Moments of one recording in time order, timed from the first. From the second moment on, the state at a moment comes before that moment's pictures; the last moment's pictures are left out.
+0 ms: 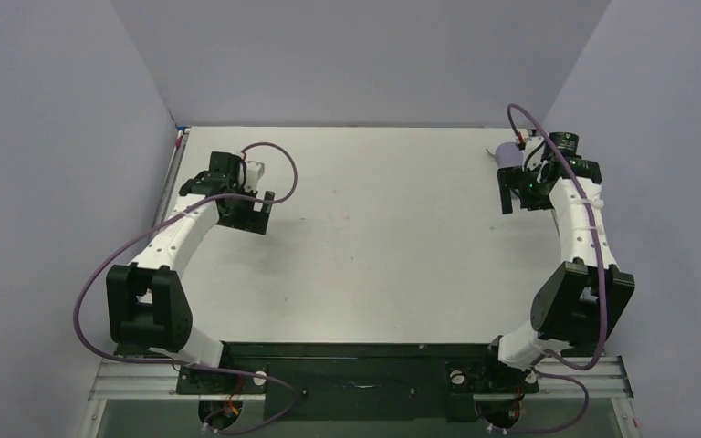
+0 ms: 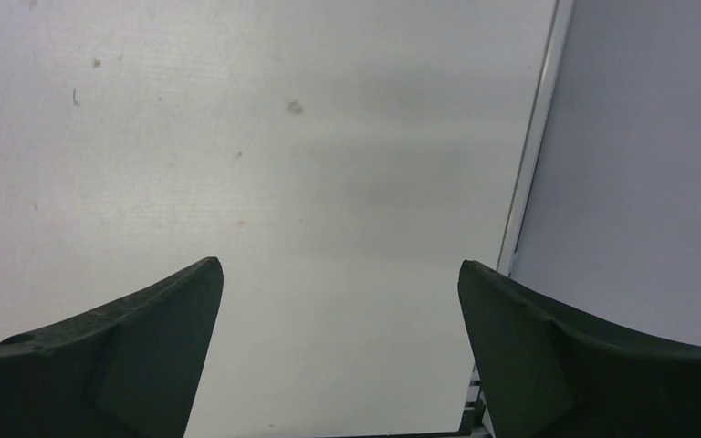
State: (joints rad) left arm -0.13 1.50 1.16 -0.78 -0.01 0.09; right arm -0.22 1.51 1.38 -0.94 -0.04 -0.33
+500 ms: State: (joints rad) left arm -0.11 1.74 1.55 -0.83 0.05 0.11; right arm -0.31 2.05 1.99 -0.92 -0.10 -0.30
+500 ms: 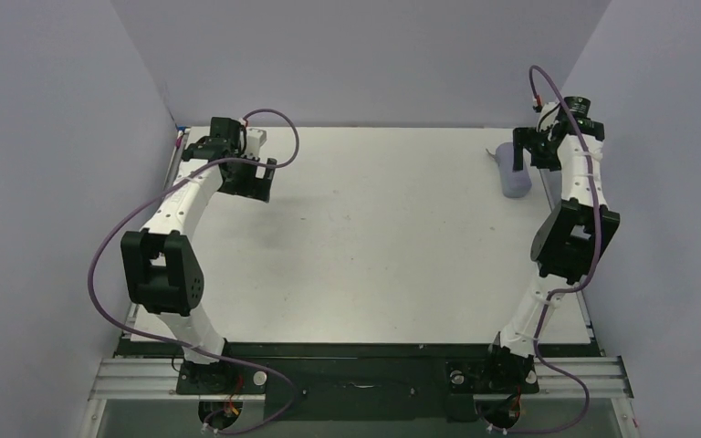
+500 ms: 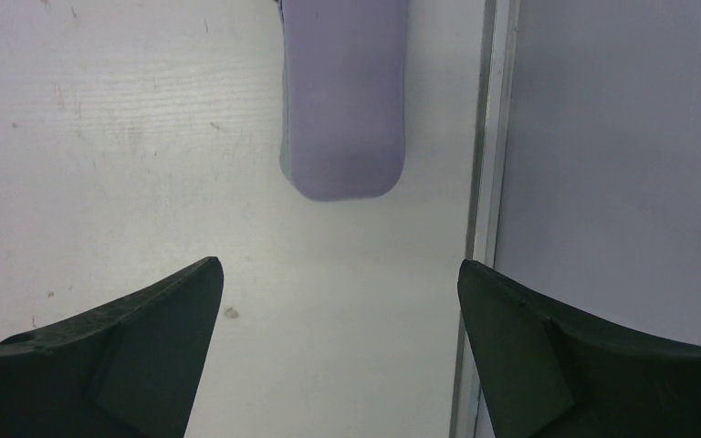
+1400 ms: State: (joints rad) left arm -0.06 1.79 1.68 -0.91 0.16 0.06; right arm -0.25 2.40 2.20 -0.83 -0.05 -0.39
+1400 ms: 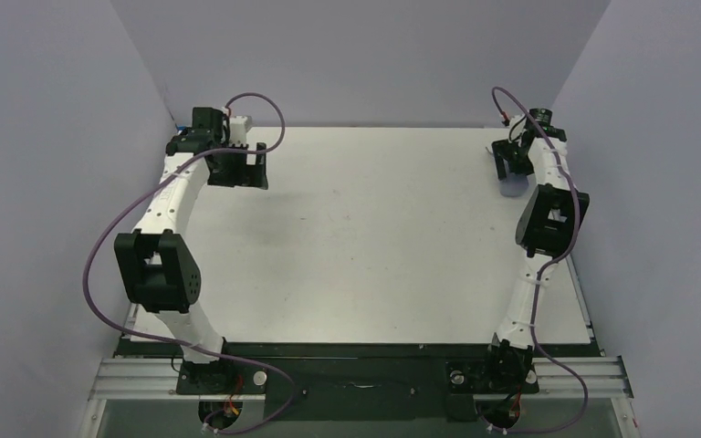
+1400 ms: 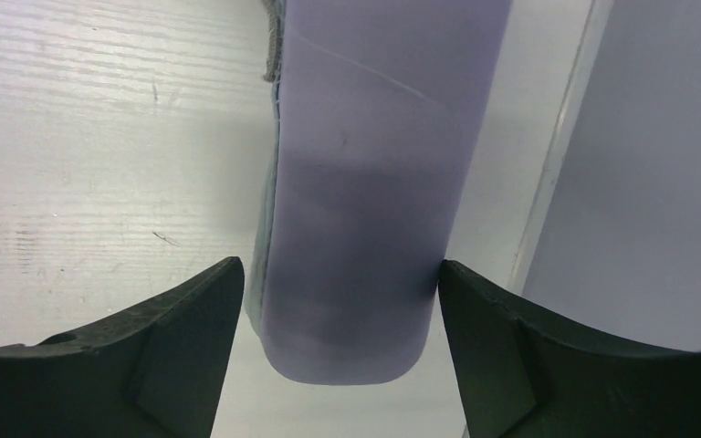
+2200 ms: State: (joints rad) left arm 0.11 1.44 1.21 -0.59 0.40 0.10; right arm -0.04 2.11 1.72 -0.85 -0.16 -0.67
